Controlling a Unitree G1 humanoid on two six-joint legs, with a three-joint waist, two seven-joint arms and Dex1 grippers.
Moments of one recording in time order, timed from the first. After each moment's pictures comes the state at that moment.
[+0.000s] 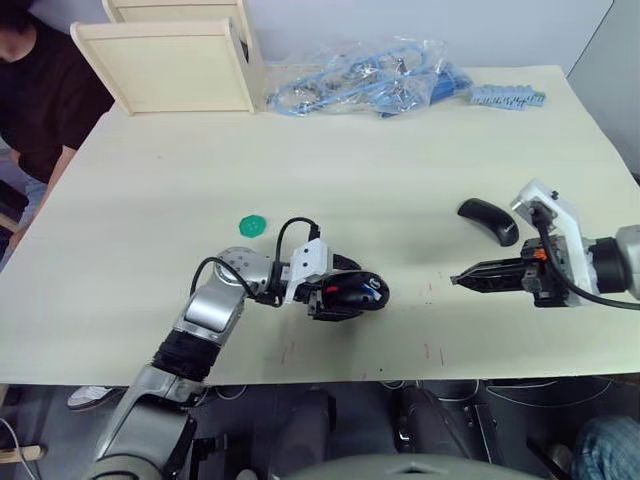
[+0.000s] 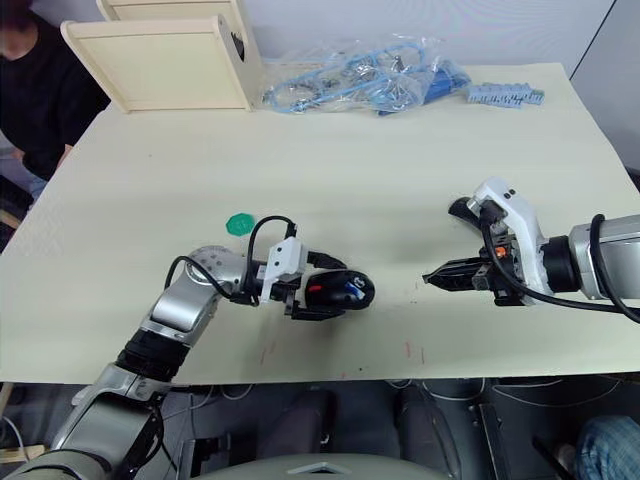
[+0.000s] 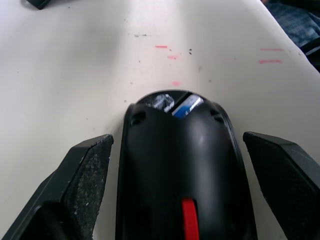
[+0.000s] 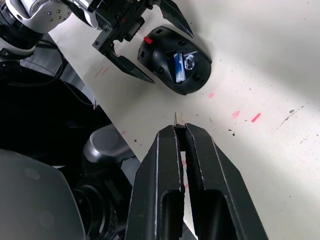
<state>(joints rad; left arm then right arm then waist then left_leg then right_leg) -0.46 0.56 -0.29 0.08 -0.20 0.15 -1.26 -0.56 -1.31 0.03 -0.40 1.88 1.27 0.16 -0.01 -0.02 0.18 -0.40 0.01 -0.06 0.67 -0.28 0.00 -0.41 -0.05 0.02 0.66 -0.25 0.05</state>
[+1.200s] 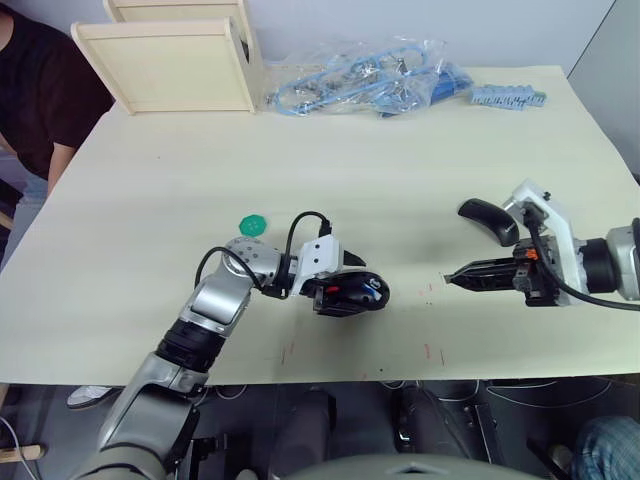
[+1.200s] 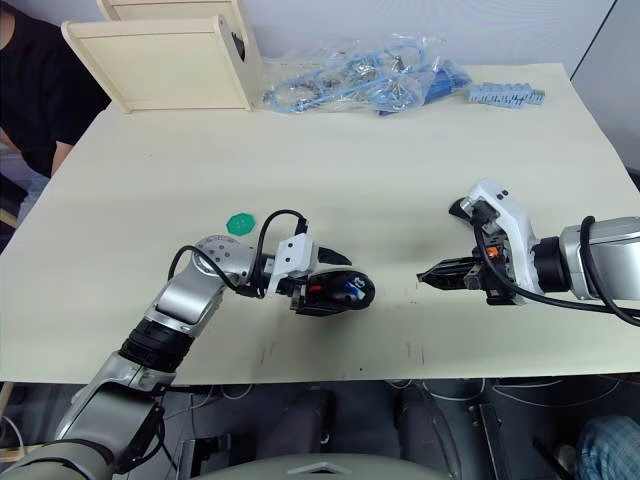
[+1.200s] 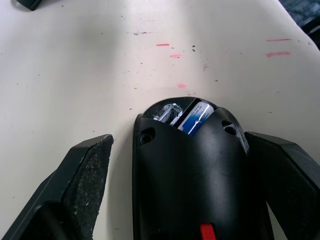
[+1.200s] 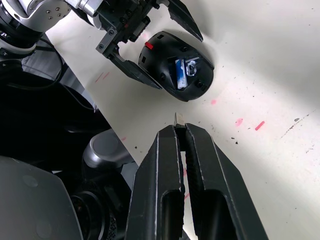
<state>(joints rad) -0.51 0.56 -0.32 0.06 -0.12 0.18 -1.26 -0.57 -1.29 0.06 -0.41 1.89 1.24 0.12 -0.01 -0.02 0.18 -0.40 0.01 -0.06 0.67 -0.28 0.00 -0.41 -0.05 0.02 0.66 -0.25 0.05</state>
